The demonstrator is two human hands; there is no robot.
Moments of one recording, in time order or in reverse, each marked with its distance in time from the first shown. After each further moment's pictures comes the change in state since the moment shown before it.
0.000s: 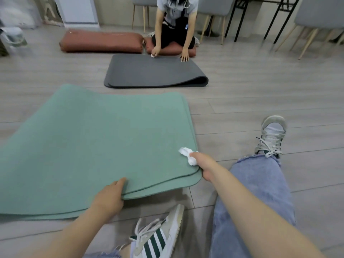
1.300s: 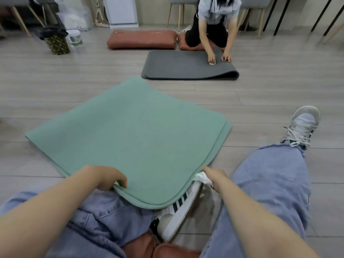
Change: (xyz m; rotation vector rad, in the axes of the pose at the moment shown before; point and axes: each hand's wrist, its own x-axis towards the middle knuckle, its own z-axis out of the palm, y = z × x) left_hand -0.141 -0.067 -0.054 0.308 -0.540 0.089; right_hand -0.066 0.116 0.041 -0.225 0.319 0.250
